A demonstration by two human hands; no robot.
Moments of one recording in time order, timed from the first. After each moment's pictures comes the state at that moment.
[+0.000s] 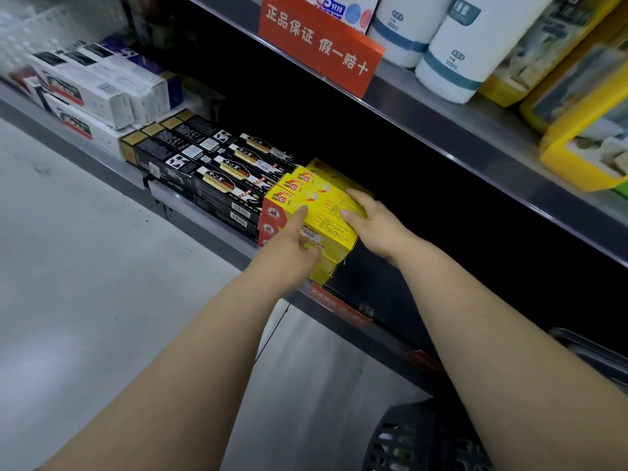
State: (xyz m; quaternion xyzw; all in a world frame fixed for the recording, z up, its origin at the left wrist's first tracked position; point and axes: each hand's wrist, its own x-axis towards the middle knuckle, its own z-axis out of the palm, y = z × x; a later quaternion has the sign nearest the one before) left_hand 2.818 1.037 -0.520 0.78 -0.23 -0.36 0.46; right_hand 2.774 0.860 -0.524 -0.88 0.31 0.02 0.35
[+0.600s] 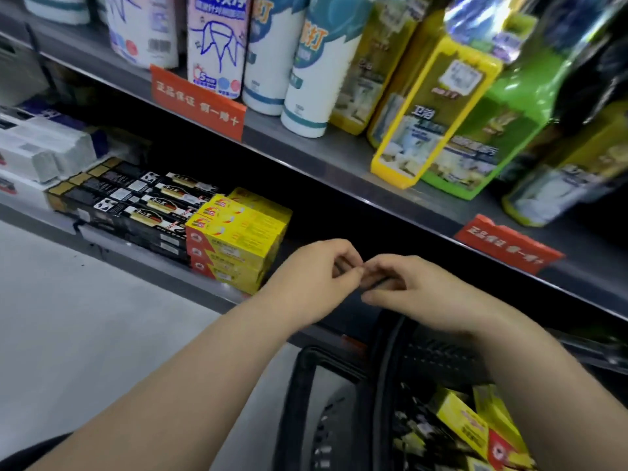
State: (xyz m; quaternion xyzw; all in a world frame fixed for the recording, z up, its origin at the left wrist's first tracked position) left_hand 2.702 0.996 -0.419 0.69 -0.48 -0.26 0.47; right_hand 2.579 0.892 -0.362 -0.89 0.29 0.10 0.33
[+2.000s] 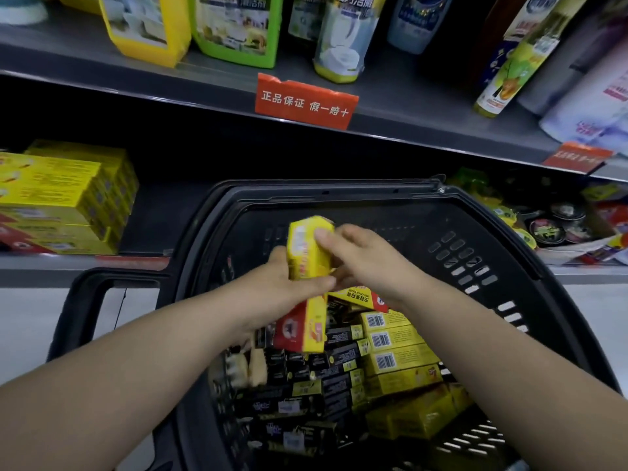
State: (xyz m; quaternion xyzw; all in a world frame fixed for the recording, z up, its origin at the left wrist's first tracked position) left_hand 2.532 0.978 -0.437 0.63 -0.36 -0.61 0.31; right_hand 2.395 0.890 -0.424 -0.67 0.48 -0.11 0.55
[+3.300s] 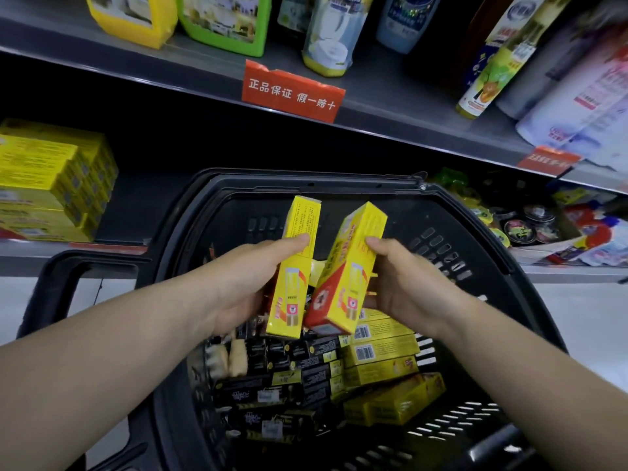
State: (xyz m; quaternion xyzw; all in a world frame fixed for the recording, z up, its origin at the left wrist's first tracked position) left_hand 2.527 0.978 -0.424 0.58 -0.24 -0.68 0.37; right_hand 2.337 0.909 -0.404 -0.47 0.46 -0.14 0.73
